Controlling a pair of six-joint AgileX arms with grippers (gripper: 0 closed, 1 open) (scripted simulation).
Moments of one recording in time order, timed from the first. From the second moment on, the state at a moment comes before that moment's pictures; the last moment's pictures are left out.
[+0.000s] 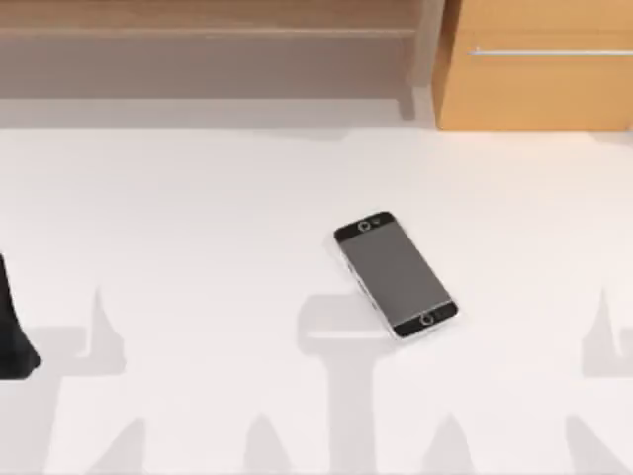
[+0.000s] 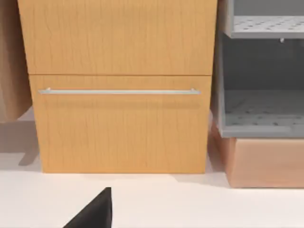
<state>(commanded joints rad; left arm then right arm) 0.00 0.00 0.00 0.00 0.00 0.00 0.00 0.00 0.00 0.00 0.00 0.00</state>
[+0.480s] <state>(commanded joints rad) 0.00 0.00 0.00 0.00 0.00 0.00 0.06 0.18 0.17 -0.10 -0.01 0.01</state>
